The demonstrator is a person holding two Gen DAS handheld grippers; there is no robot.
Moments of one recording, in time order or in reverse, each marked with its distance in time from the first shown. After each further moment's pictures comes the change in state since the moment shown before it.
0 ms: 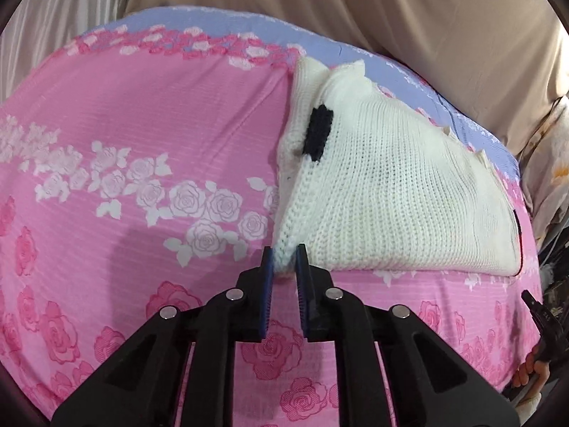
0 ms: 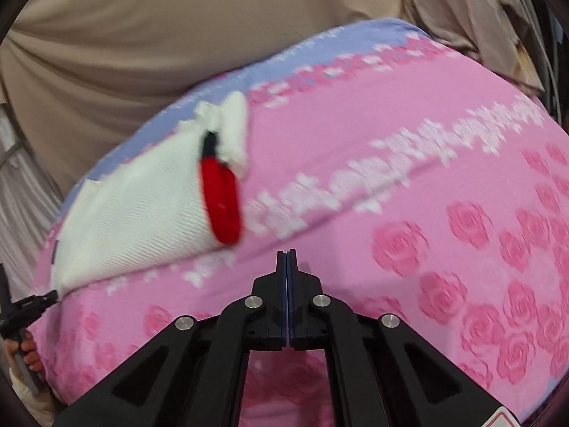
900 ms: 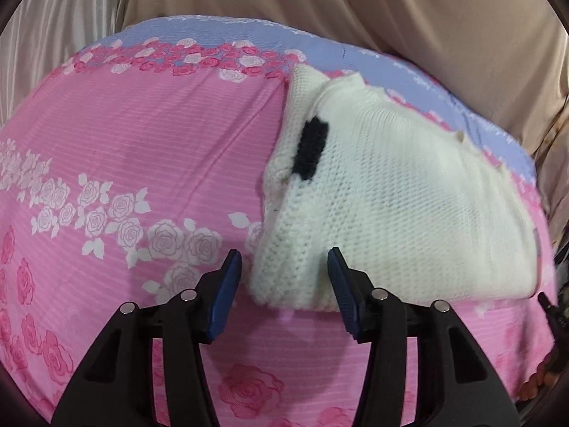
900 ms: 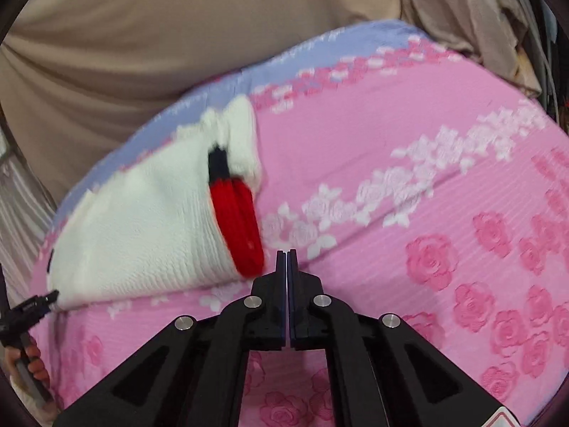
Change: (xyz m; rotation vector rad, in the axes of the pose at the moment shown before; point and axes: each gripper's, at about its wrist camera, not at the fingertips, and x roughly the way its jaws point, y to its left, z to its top) left arm 0.016 -0.017 0.023 0.003 0.004 0.037; right arm -0.006 0.029 0.017 -0.004 -0.059 -0.017
